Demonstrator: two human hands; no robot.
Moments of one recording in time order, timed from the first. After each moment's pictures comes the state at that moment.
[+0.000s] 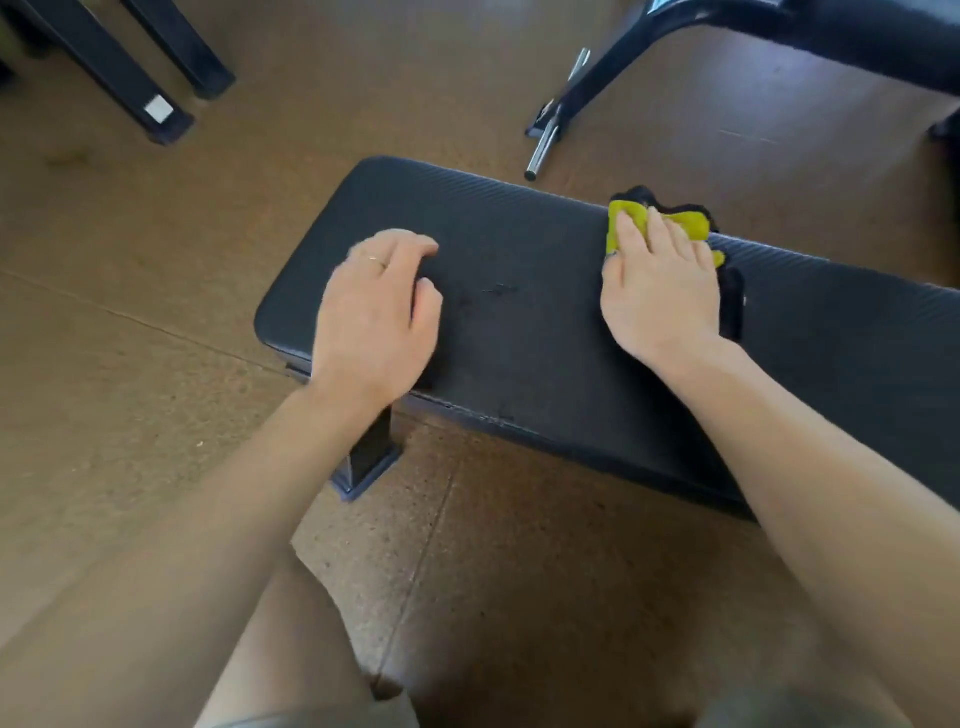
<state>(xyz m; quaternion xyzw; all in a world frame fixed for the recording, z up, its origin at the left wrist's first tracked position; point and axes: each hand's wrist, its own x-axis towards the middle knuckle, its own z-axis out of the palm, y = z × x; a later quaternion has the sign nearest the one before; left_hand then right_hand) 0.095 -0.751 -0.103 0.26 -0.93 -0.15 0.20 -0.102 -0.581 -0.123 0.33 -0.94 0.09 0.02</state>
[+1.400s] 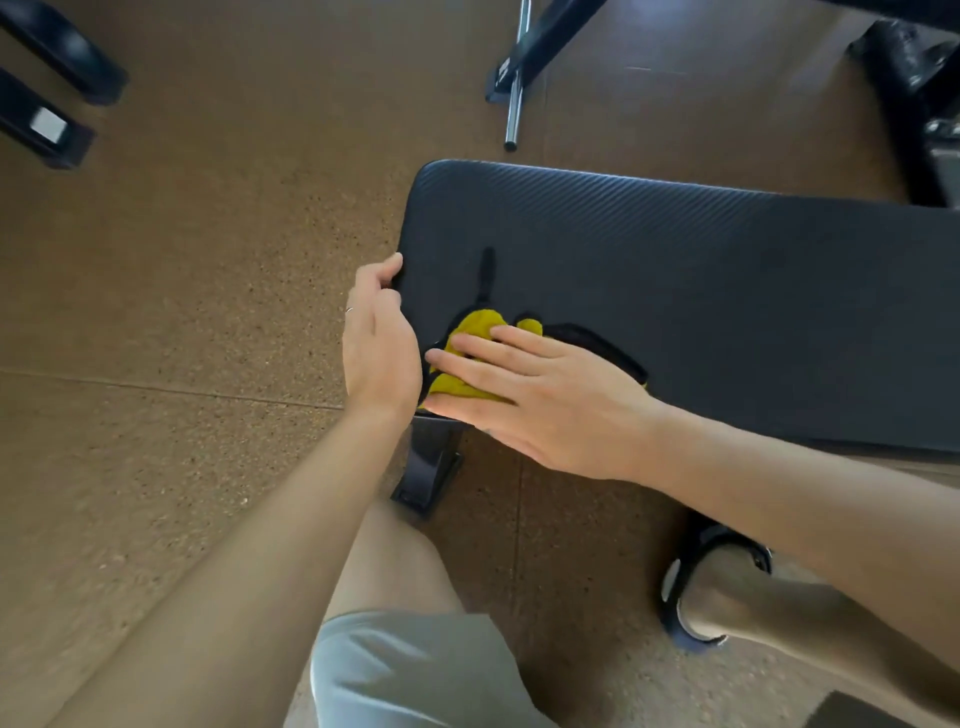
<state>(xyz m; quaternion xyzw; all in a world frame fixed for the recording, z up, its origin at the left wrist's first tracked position) 0.132 -0.864 -0.120 0.40 -0.68 -0.58 0.18 0.063 -0.693 -0.112 0.70 -0.71 -0.05 0.05</state>
